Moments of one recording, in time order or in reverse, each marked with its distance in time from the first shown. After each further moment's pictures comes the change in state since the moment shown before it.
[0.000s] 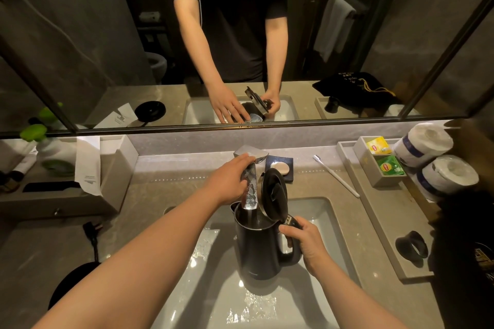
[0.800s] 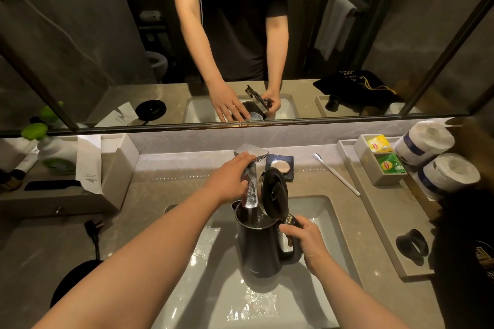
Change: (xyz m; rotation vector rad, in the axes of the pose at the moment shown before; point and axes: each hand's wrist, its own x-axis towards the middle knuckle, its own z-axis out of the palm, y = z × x) left_hand -0.004 0.005 -0.002 0.003 -0.027 0.001; right_hand 0.003 0.006 -0.003 -0.038 0.008 0.002
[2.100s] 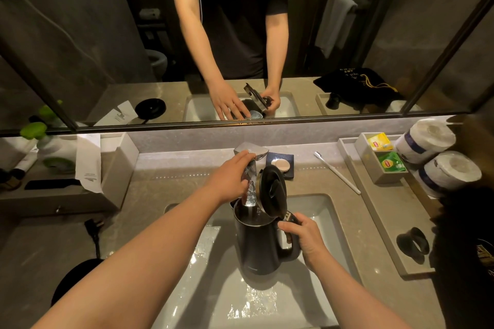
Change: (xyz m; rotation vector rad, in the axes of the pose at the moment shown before) left_hand 0.001 -0.004 0.004 0.003 -0.011 -0.003; right_hand 0.002 -0.003 0.004 0.031 -0.013 -0.018
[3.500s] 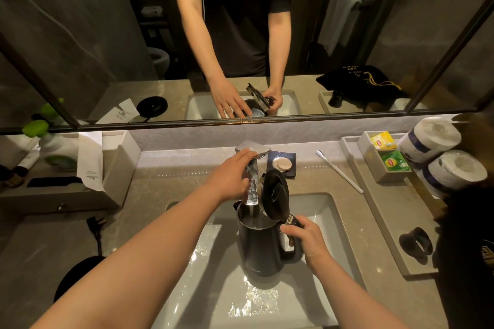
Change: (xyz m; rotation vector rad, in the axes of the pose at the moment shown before) left_hand 0.000 -0.001 -0.001 0.018 -0.003 0.012; right_hand 0.003 0.015 -0.003 -0.050 0.039 0.014
